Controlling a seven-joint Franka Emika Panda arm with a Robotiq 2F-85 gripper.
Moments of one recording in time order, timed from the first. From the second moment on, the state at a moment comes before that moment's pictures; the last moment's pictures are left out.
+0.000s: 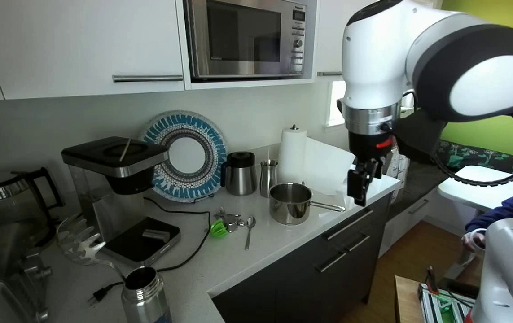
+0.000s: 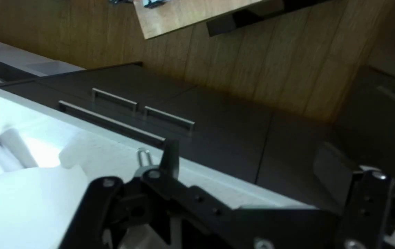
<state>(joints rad) -0.03 -0.66 0.25 -2.22 -0.18 1.42 0.43</state>
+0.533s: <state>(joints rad) -0.09 -0.46 0.15 -2.07 -0.25 1.42 0.39</state>
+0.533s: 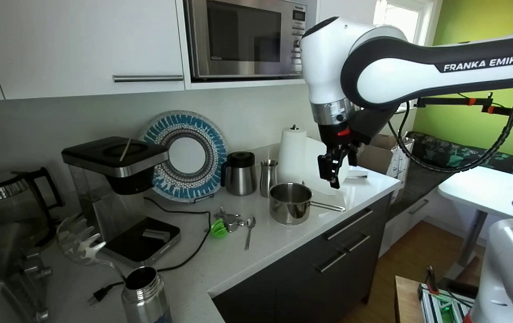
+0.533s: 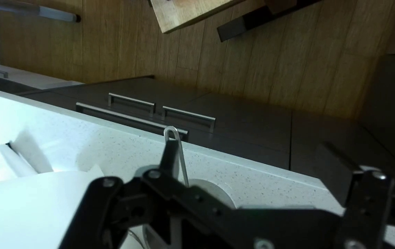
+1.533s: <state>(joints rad) -0.01 0.00 0.11 -1.74 -0.09 1.84 0.09</state>
